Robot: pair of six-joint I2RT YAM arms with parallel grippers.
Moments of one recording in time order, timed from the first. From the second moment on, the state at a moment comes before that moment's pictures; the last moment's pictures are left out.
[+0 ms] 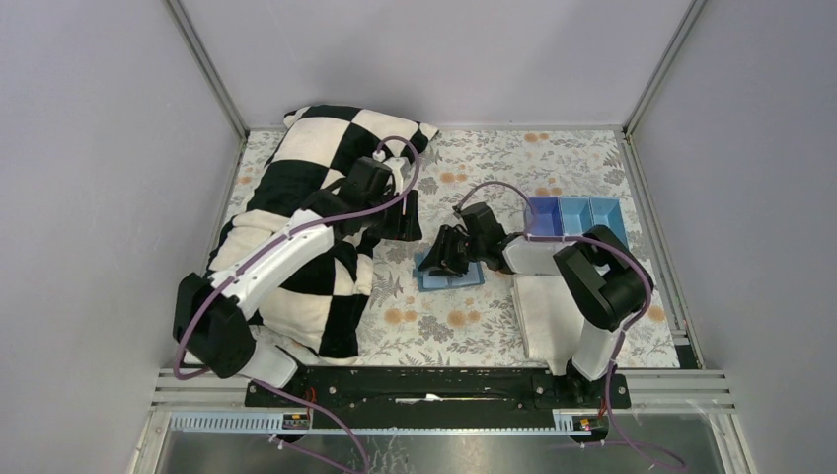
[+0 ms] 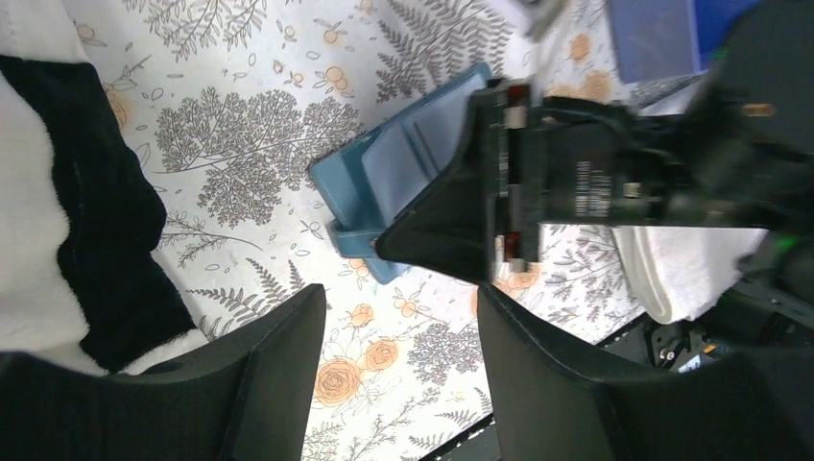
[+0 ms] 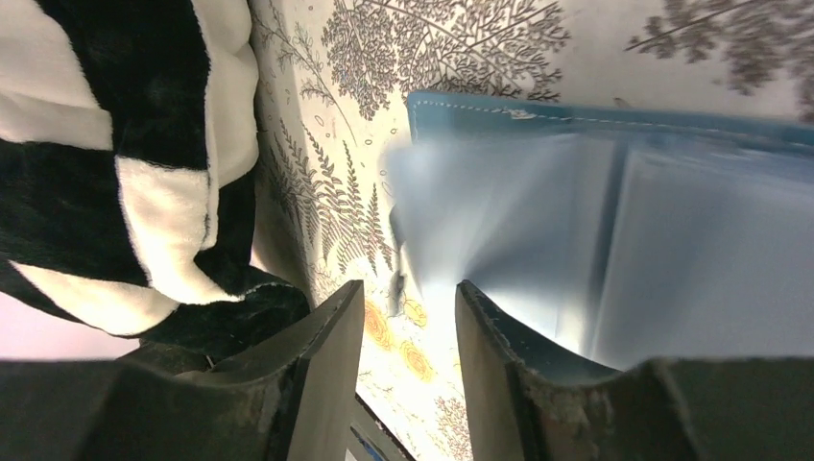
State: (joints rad) left arm -0.60 1.49 1.26 -0.62 0.17 -0.42; right arm 0.61 1.79 0.86 0.15 -0.47 0.92
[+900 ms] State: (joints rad) left arm -0.65 1.72 1.20 -0.32 0.39 -0.66; right arm 0.40 1.39 0.74 -0.12 -0.27 0.78
